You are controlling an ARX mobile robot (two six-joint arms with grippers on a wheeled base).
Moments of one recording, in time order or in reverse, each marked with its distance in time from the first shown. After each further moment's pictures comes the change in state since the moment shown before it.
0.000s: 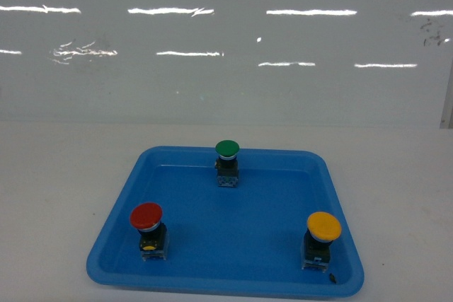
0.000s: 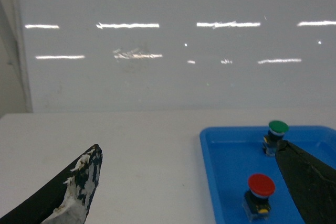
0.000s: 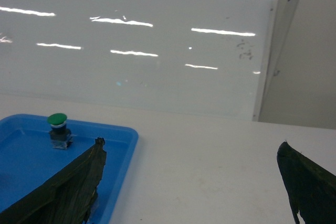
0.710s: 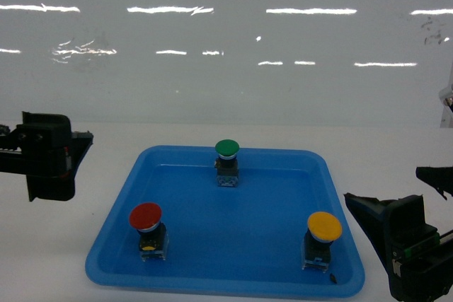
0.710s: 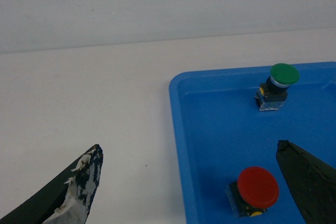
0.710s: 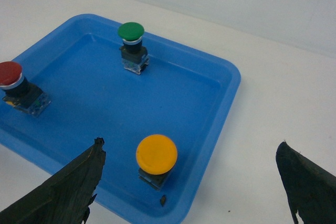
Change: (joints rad) left arm -0.149 1.249 0.399 0.480 -0.058 -0.032; right arm 0.159 1.268 0.373 0.459 -0.204 -0.028
